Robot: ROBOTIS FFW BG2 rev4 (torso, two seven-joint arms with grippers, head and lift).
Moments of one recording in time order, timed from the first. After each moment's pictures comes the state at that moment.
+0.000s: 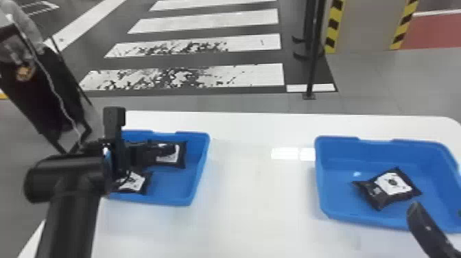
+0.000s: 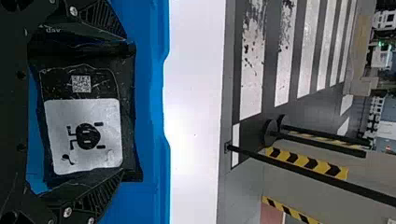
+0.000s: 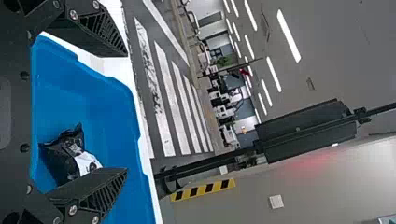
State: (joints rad) left arm -0.27 0.23 0.28 -1.40 -0.12 0.77 -0.64; right arm 0.81 -0.04 -0.17 -2.21 -0.43 -0.01 0.36
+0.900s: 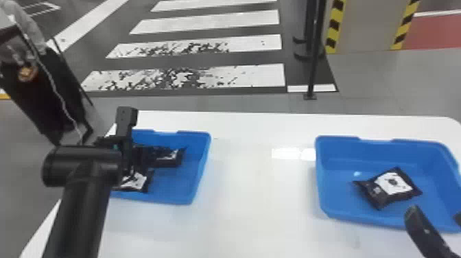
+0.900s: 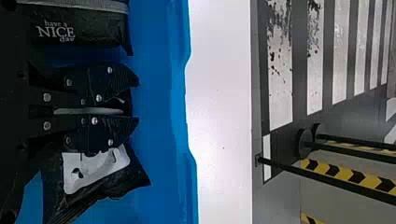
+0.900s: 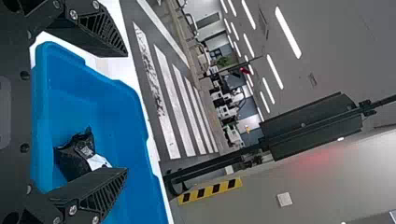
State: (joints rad) left arm -0.34 0.23 0.22 -1.27 -0.25 0.81 -0.65; right arm 0.80 -0.05 -0.16 -2.19 -0.47 0.00 0.36
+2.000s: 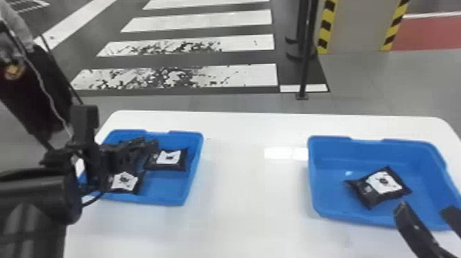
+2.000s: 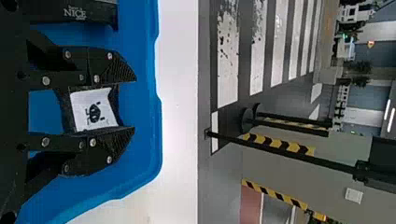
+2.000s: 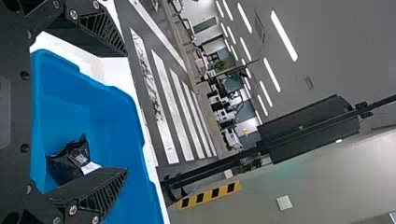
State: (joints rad) left arm -0.03 0.19 0.34 -1.90 -0.06 0.93 -0.68; right arm 0.81 -0.05 -0.16 -2.21 -0.49 0.01 0.37
